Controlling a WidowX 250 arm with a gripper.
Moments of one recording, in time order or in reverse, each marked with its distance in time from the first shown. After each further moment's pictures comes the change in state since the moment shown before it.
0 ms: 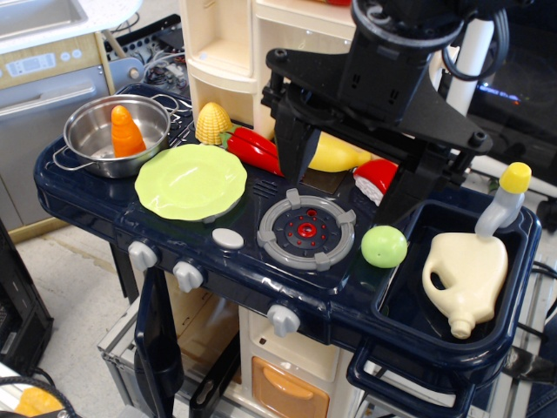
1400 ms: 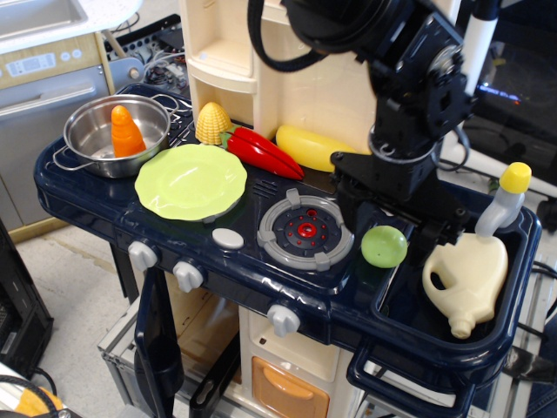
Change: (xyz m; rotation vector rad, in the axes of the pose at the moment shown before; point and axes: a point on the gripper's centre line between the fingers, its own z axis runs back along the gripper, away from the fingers) arm 0.065 -0.035 -0.127 -0.204 -0.071 -0.182
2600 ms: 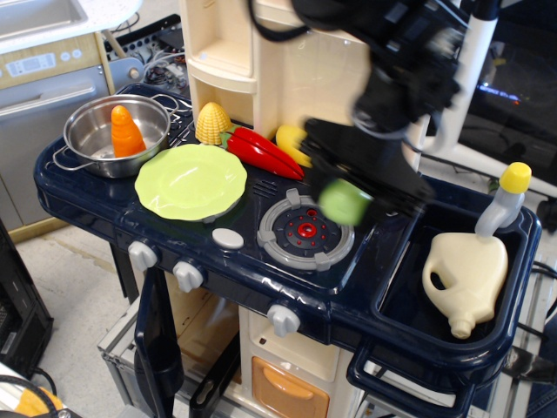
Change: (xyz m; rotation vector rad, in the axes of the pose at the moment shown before) arm -0.009 0.052 0.029 0.233 0.044 0.040
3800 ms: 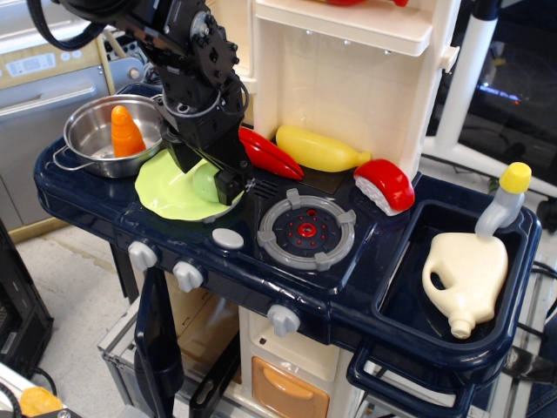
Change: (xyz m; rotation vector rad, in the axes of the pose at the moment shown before) arm -0.014 0.096 -0.045 -0.069 -0.117 -0.133
